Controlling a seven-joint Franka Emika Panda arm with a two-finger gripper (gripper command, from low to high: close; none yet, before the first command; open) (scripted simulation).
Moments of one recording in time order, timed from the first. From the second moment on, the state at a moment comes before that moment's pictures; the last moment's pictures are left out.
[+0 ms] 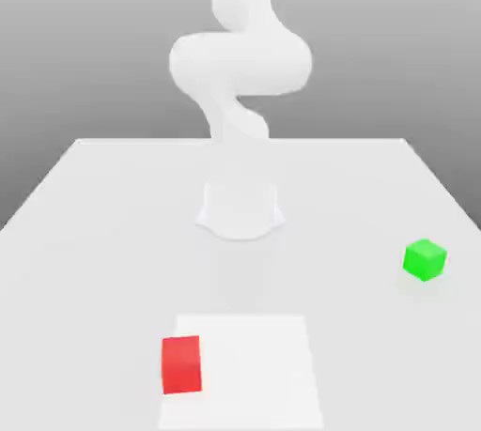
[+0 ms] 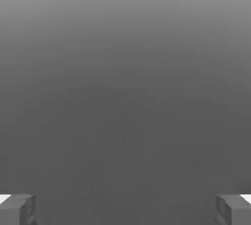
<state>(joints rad) 0.01 -0.71 -0.03 -2.33 0.00 2.34 0.77</state>
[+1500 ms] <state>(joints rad) 0.09 0.07 -0.04 -2.66 0.05 2.73 0.29</state>
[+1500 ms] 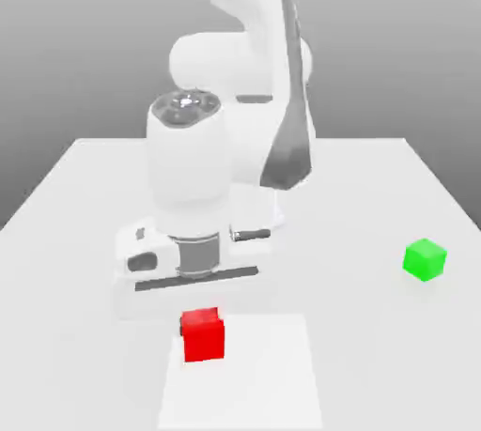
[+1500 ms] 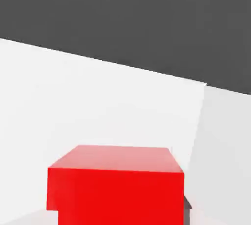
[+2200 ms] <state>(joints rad) 0.77 -0.14 0.31 -2.80 0.10 2.67 -0.64</state>
